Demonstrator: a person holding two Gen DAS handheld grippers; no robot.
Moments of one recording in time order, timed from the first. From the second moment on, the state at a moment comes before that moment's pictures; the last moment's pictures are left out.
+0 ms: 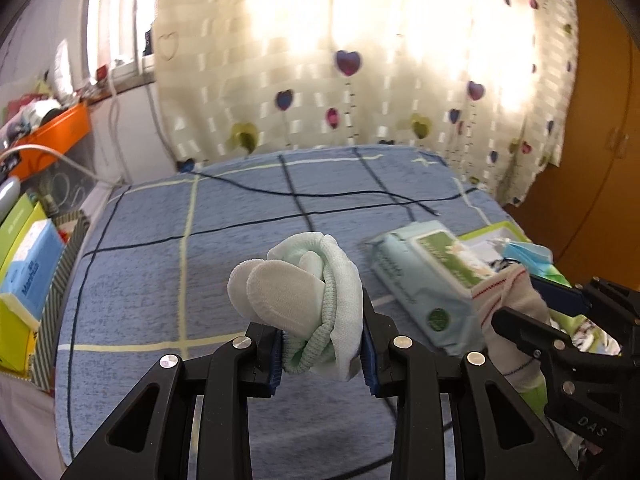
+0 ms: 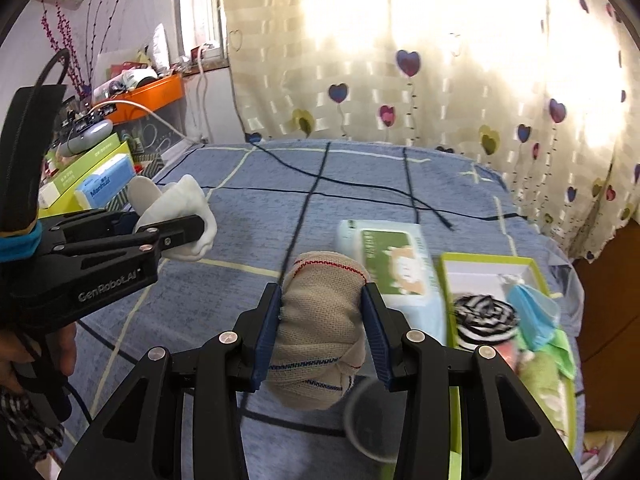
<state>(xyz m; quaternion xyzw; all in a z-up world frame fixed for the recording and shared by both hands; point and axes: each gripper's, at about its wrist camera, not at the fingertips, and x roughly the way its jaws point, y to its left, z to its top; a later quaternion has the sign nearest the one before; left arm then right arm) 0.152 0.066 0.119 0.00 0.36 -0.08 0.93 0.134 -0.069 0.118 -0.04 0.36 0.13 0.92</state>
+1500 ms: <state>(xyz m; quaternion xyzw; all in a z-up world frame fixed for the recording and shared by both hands) 0.187 -0.166 0.089 0.03 0.43 -0.29 0.86 0.088 -0.273 0.089 0.03 0.40 -0.03 0.92</state>
